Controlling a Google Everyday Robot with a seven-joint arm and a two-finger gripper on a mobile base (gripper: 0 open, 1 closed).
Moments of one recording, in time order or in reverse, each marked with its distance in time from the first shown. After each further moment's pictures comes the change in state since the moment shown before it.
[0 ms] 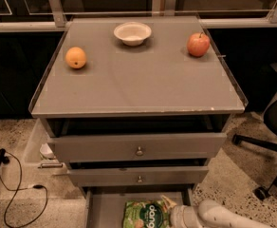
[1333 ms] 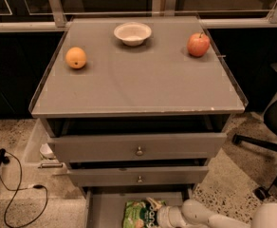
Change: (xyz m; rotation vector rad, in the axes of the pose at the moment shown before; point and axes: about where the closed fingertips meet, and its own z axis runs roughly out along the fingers) arm 0.021 0.003 0.100 -0.062 -0.060 -0.072
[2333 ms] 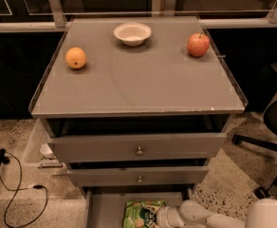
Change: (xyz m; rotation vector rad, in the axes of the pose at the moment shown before) arm 0.012 -0.001 0.010 0.007 0.050 0.021
